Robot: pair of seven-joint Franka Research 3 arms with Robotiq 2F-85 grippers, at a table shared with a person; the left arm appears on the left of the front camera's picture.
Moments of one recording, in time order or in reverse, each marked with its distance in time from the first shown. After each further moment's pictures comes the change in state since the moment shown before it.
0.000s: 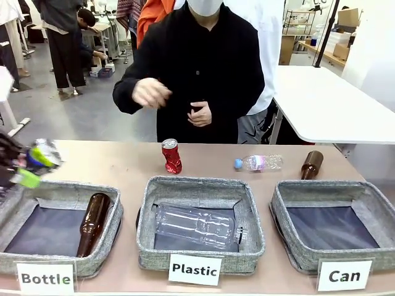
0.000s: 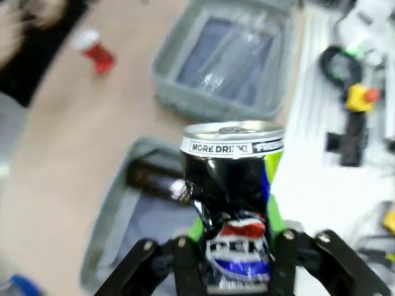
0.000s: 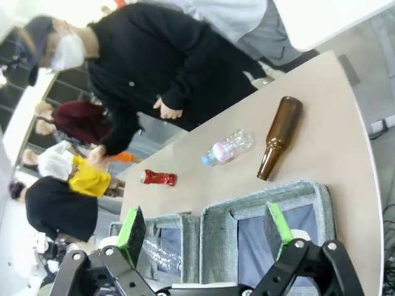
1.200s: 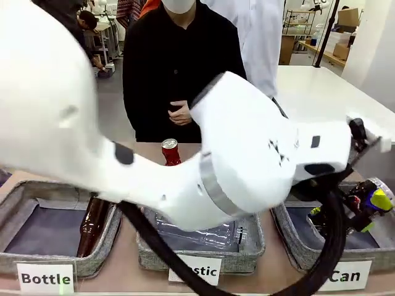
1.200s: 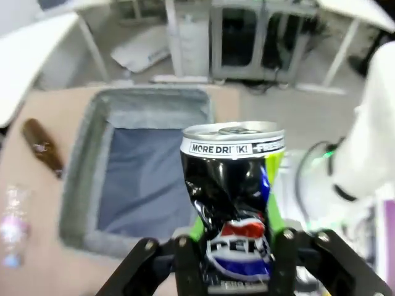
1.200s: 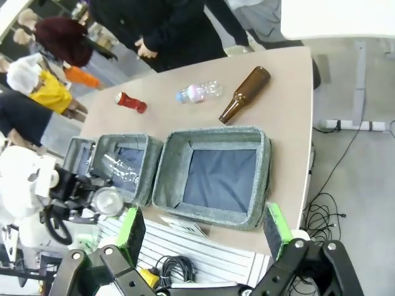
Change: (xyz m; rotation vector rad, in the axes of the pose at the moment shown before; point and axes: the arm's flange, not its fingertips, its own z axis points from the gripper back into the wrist) left arm 0.336 -0.177 -0.345 -0.196 -0.234 -0.215; right arm 0.018 0.020 0.143 -0.104 0.215 0.321
